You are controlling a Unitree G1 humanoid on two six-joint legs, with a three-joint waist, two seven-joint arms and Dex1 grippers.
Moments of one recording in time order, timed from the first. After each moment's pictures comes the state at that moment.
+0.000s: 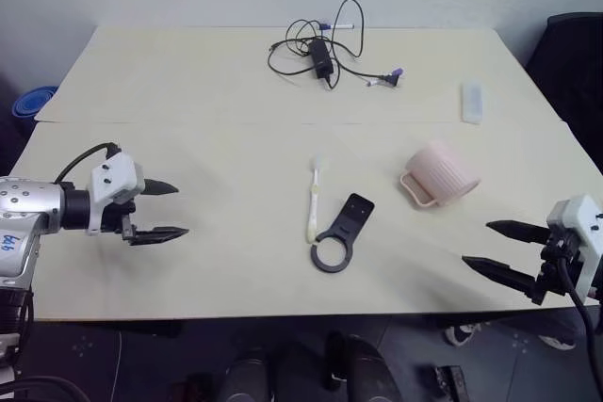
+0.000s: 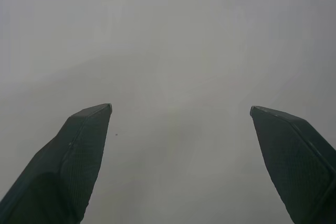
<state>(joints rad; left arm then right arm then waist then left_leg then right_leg) -0.34 1.03 0.14 0.08 -0.34 0.33 -1.23 0.22 -0.92 -0.60 -0.42 0.64 0.68 1.01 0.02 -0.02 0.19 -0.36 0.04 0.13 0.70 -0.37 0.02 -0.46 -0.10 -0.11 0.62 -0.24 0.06</state>
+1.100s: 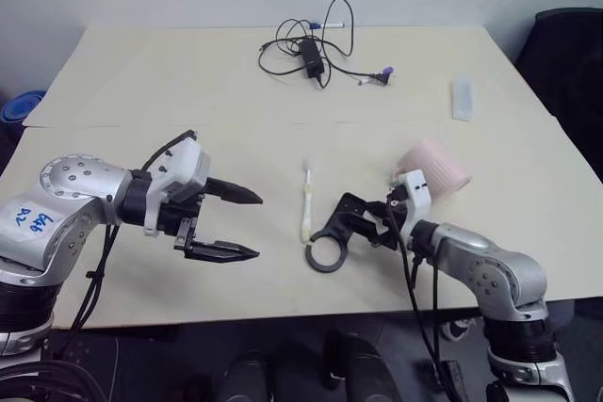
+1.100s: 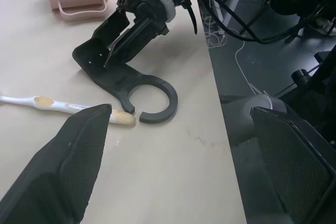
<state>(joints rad) -0.49 0.96 0.03 -0.35 -0.66 0.70 -1.24 -0.34 -0.37 -0.05 -0.25 0.65 0.95 0.40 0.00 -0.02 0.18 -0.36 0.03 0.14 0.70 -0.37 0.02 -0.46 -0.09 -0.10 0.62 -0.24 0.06</state>
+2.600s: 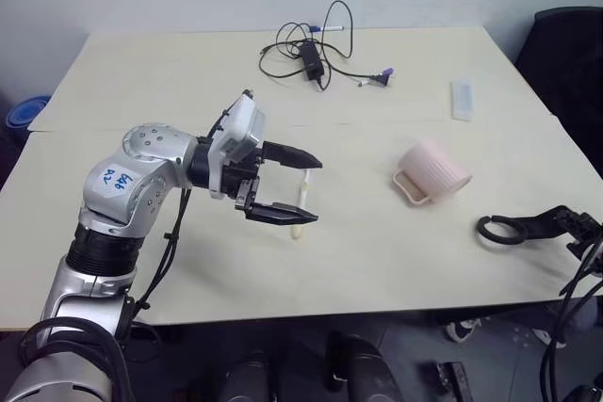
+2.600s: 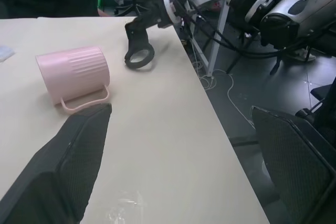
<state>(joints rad) -0.78 0.65 -0.12 -0.14 -0.58 0.63 -1.23 -0.23 -0.64 -0.85 0.17 0.67 0.94 0.19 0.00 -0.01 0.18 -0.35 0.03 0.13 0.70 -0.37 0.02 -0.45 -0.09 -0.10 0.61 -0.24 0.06</state>
